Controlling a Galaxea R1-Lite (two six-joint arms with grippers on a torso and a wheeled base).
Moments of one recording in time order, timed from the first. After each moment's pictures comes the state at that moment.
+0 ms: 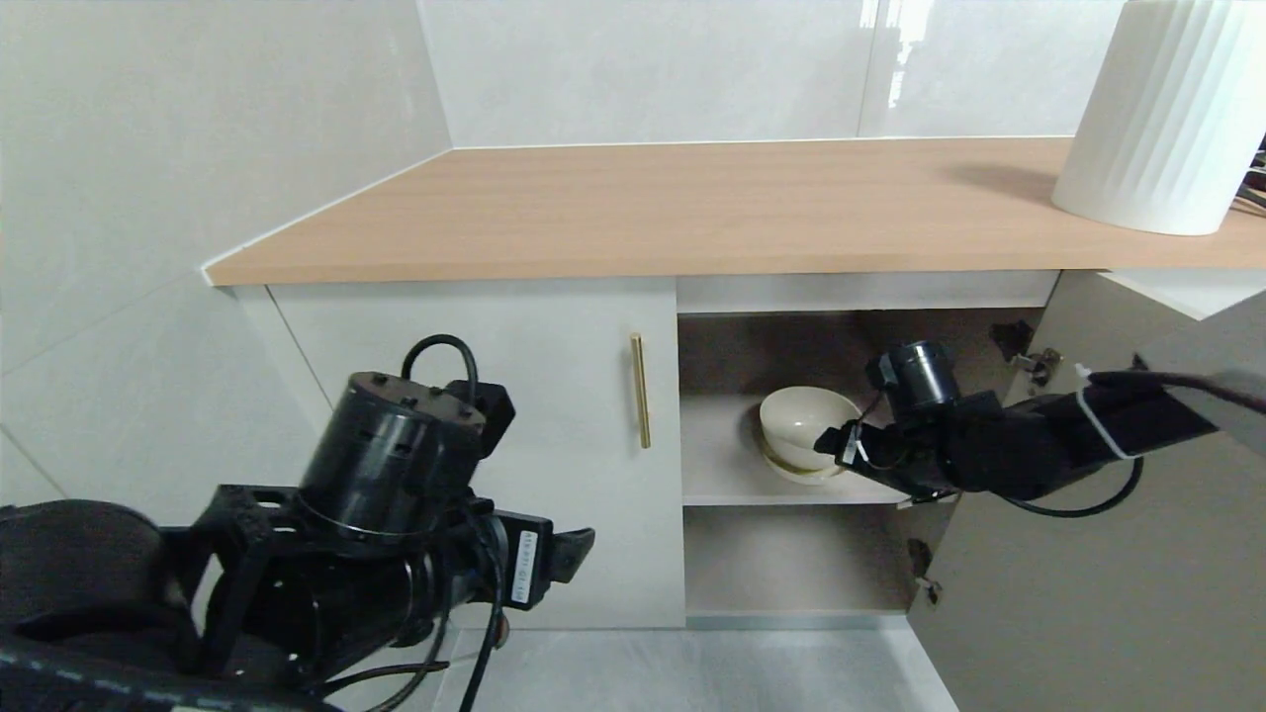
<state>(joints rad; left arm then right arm) -0.68 1.57 -0.78 -0.10 0.34 -0.33 0.40 2.09 -1.18 -0.18 -0.22 0.65</state>
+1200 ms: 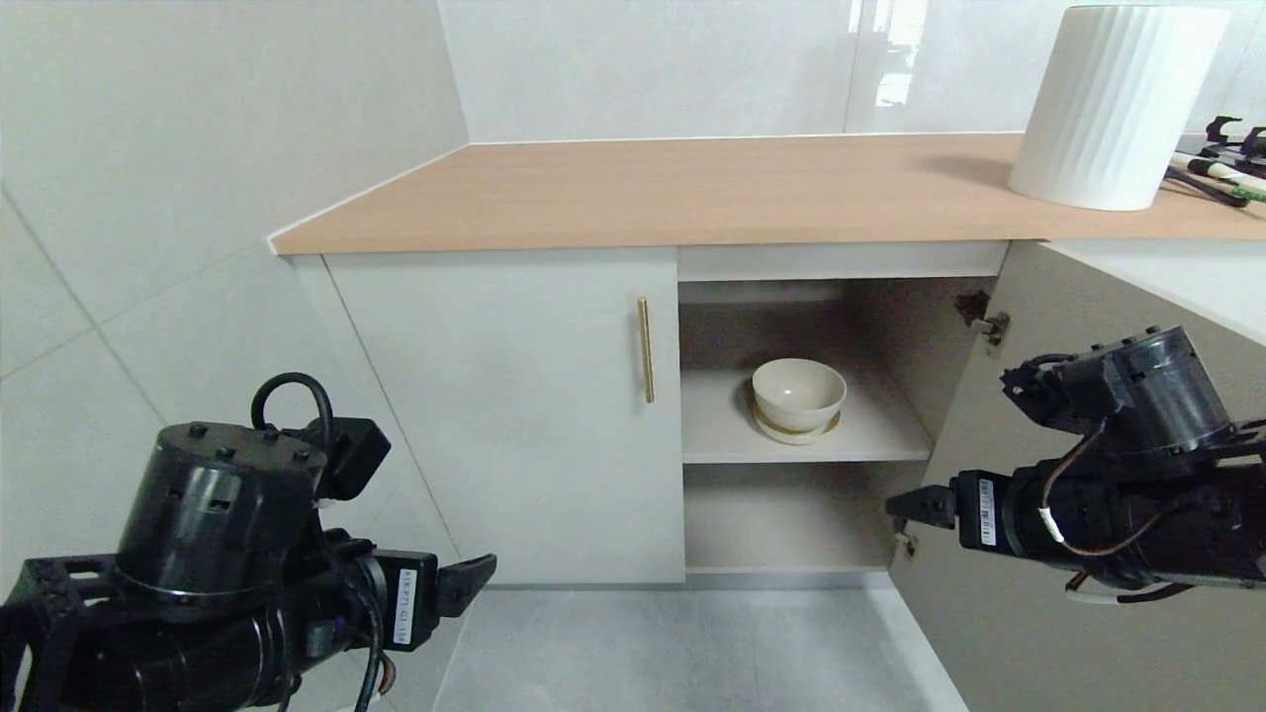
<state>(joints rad) -0.55 1.41 -0.58 -0.13 0.32 -0.31 0.49 1.54 -0.82 0.02 -0.12 0.52</state>
